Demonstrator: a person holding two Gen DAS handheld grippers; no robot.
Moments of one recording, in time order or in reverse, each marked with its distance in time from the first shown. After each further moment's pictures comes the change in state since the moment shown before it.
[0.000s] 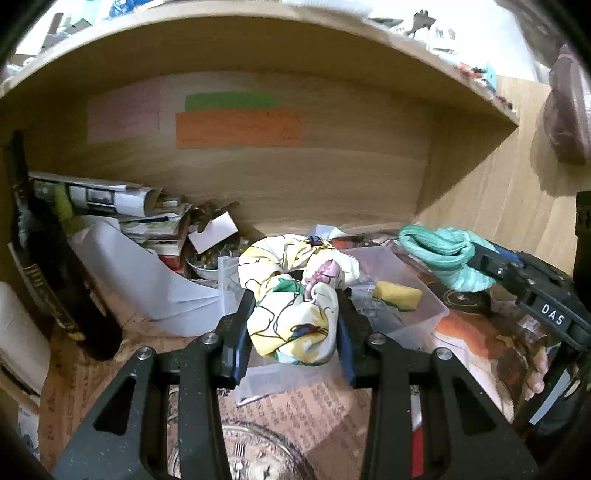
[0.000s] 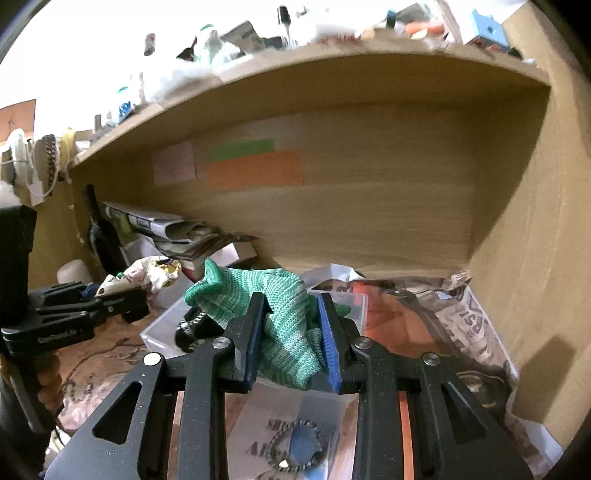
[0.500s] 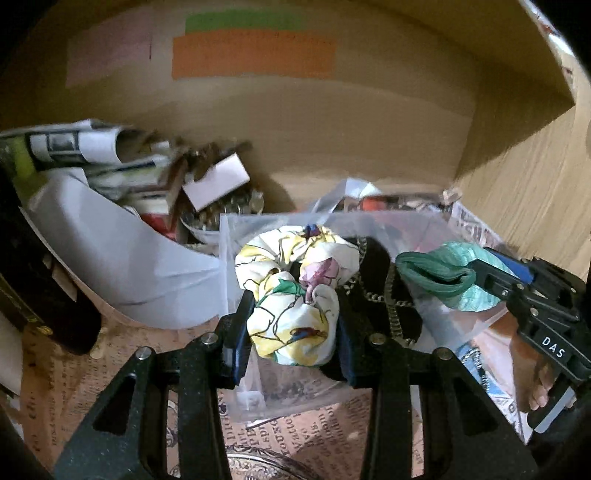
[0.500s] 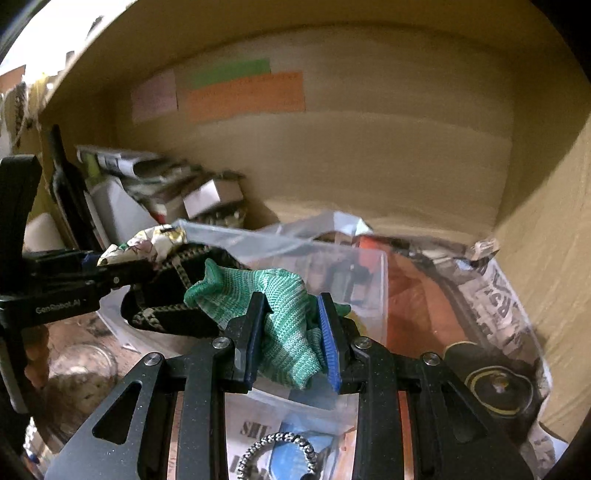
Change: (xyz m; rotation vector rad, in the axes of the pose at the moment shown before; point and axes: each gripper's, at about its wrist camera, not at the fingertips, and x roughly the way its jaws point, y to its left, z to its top) left arm 0.084 0.023 -0.009 -0.037 0.187 0.040; right arm 0.073 -0.003 -0.019 -0.050 0.203 -0.016
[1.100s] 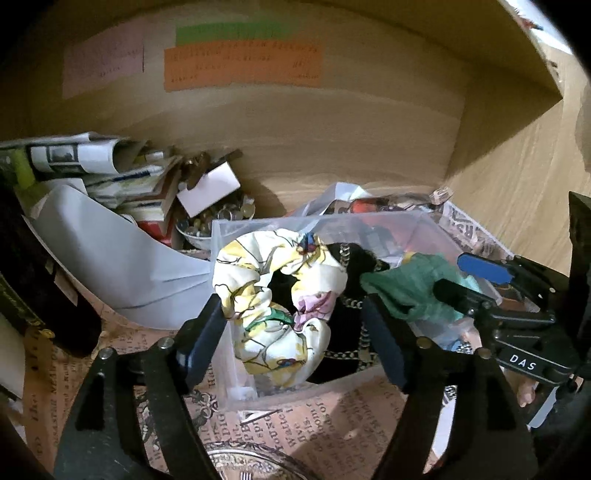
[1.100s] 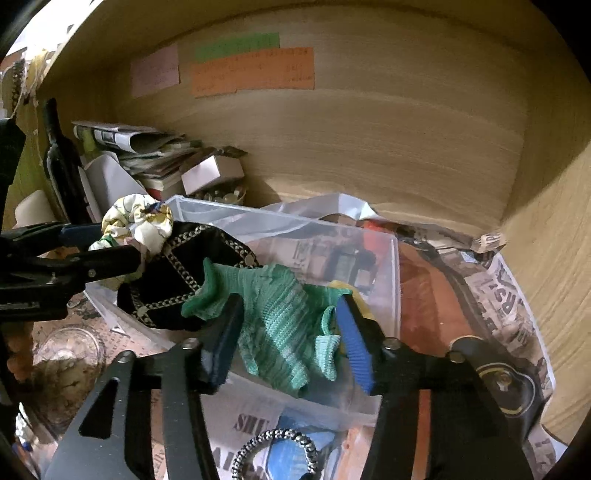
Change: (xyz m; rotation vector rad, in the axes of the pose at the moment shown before) left arm -0.019 -0.010 -0.002 0.026 -0.041 -0.014; right arm 0.007 0.003 -0.004 -0.040 0.050 -0.009
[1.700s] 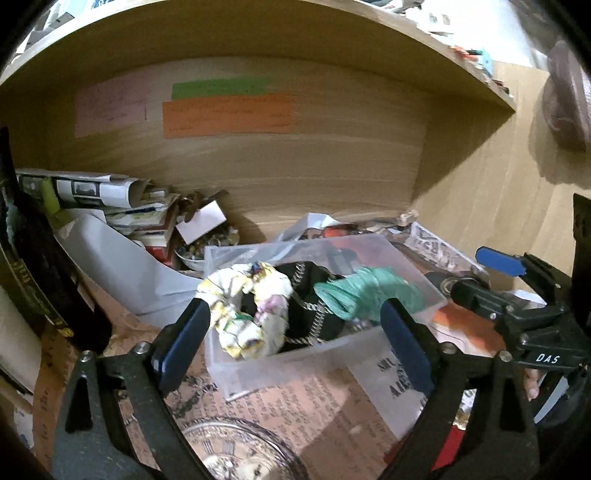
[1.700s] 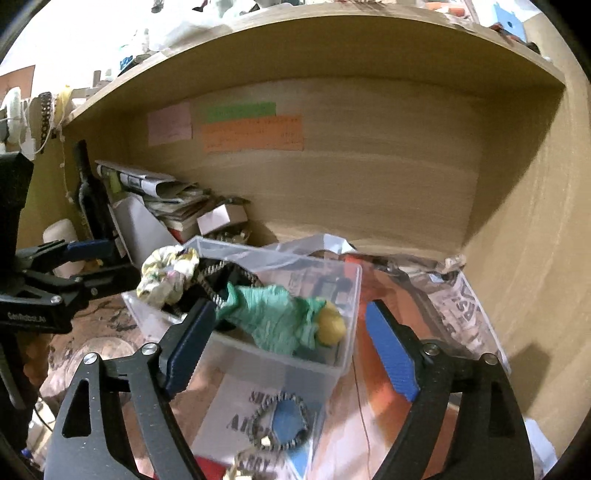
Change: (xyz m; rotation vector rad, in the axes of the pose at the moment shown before) left arm -0.062 -0.024 -0.011 0.027 -0.113 -0.044; right arm -0.078 0.002 -0.008 0.021 -0.134 -0.025
